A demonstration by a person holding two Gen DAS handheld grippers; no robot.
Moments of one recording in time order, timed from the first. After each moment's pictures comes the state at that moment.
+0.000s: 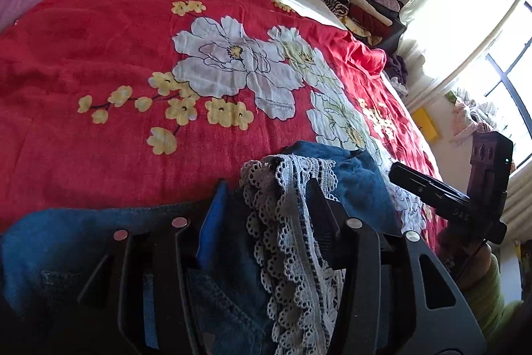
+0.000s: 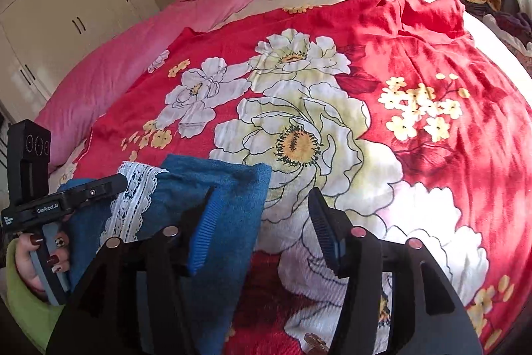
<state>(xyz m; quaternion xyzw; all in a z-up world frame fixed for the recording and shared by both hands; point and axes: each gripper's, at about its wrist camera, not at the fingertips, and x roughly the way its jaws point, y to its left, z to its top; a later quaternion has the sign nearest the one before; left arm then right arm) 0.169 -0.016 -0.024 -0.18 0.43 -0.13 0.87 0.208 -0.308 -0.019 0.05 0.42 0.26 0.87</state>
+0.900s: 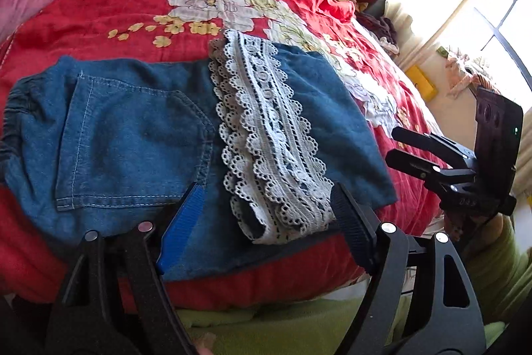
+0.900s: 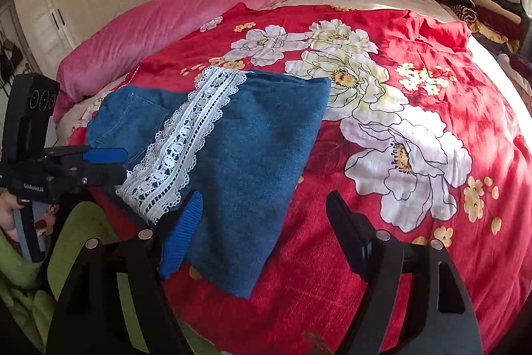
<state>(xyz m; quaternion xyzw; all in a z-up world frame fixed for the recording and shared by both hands) 0.036 -0.059 -0.020 -0.11 0.46 -0.15 0.87 0.078 -0.305 -0.018 -0.03 0.41 0.31 0.86</state>
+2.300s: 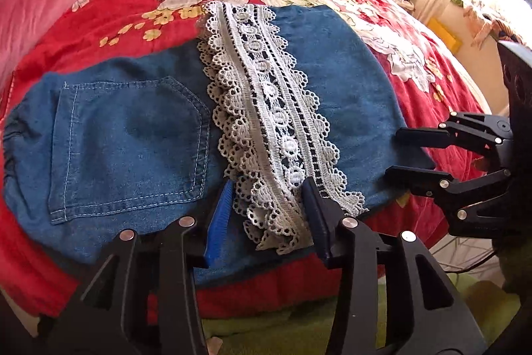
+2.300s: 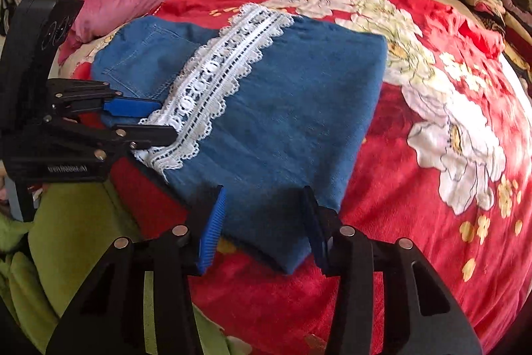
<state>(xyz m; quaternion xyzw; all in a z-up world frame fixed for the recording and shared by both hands) 0.049 -0.077 -0.045 -0.01 0.49 -0.12 0.86 0.060 -0.260 -0.054 -0.12 0.45 0.33 0.82</state>
